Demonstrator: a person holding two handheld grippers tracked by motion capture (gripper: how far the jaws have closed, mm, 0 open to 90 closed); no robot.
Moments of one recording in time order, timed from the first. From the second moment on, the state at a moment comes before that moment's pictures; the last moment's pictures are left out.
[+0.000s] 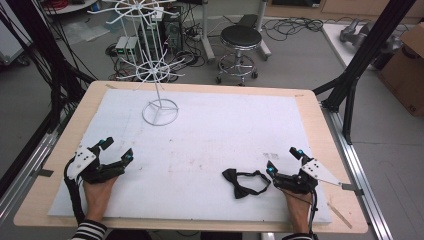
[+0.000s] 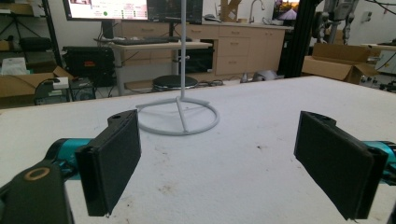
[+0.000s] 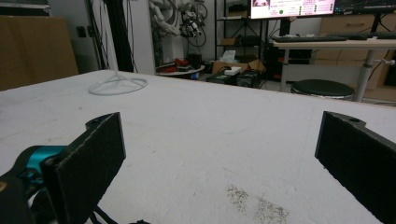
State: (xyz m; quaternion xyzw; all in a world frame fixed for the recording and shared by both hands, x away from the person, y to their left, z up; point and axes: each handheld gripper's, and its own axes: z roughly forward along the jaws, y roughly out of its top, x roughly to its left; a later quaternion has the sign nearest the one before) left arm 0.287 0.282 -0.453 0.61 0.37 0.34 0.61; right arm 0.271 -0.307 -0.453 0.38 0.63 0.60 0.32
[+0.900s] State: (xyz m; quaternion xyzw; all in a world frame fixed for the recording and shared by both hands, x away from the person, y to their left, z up) left arm 0.287 0.282 -0.453 0.61 0.37 0.34 0.61; right arm 0.252 -0.279 -0.393 0.35 0.73 0.53 0.25
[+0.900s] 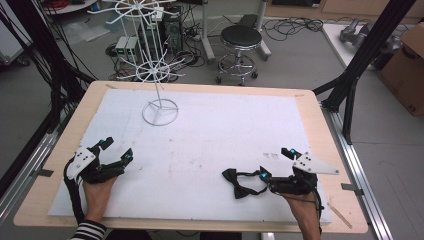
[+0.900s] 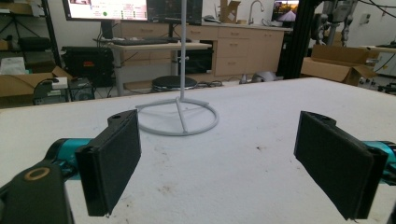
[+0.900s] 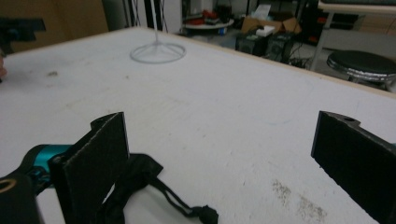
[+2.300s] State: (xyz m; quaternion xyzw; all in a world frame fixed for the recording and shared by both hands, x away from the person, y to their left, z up) left arm 0.287 0.282 -0.453 0.61 0.37 0.34 0.61; right arm 0.263 -0.220 -0.402 0.24 0.91 0.33 0.06
